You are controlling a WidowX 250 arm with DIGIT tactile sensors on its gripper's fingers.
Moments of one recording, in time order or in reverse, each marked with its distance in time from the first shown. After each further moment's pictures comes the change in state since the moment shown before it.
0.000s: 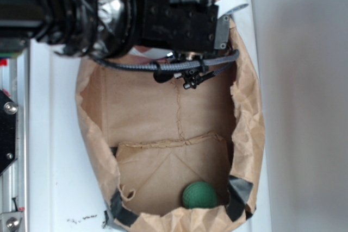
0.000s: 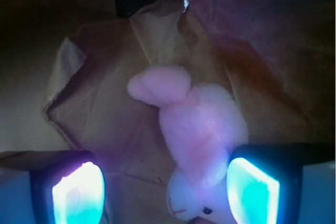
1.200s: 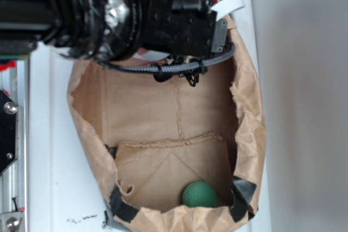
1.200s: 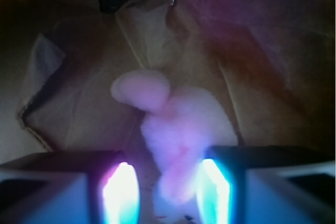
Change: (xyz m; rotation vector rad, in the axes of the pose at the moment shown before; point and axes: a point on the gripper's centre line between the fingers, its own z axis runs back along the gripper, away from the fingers) arm -0.003 -0.002 -0.007 0.022 0.004 0.011
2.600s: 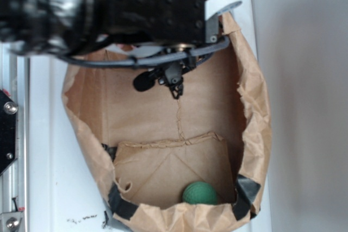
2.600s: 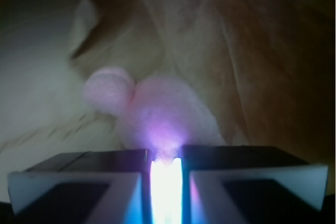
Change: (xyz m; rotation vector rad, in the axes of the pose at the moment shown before) arm -0.025 -0.002 0.045 -0.119 0.101 -0.094
